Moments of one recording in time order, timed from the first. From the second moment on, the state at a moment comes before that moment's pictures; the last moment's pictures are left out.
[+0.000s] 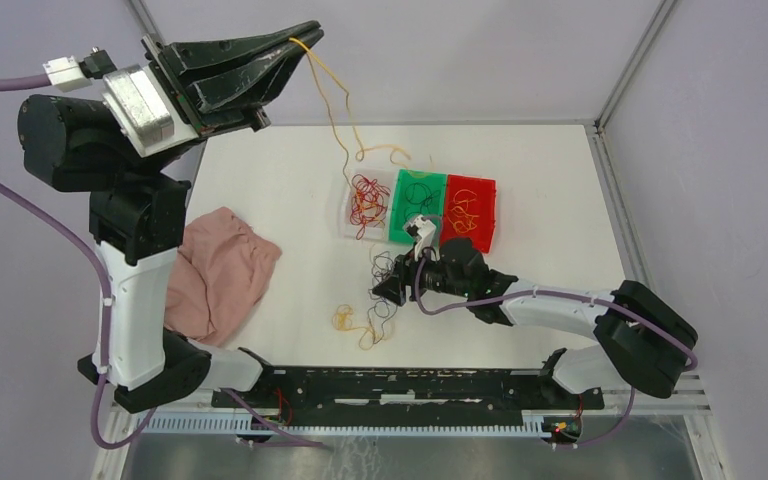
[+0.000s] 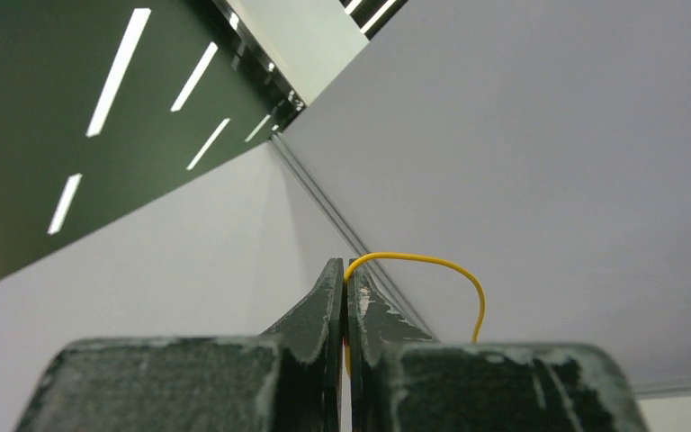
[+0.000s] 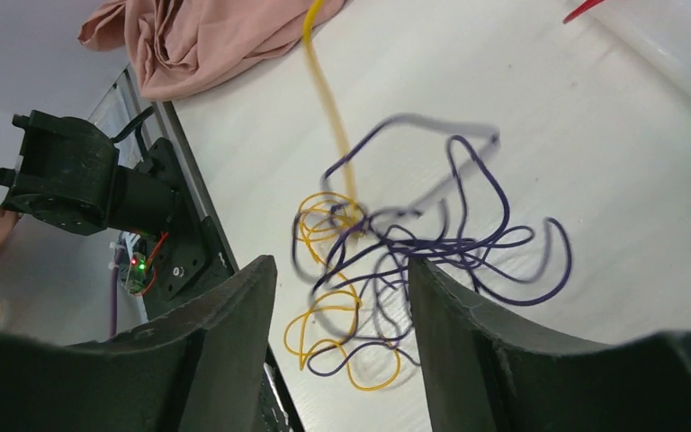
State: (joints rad) left arm -0.55 1.36 2.26 -0.11 0.73 0.20; right arm 0.89 1.38 0.59 0.48 -0.29 0.49
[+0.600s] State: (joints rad) left arm -0.55 1.39 2.25 0.24 0.46 0.44; right arm 0.89 1.20 0.68 0.24 -0.27 0.34
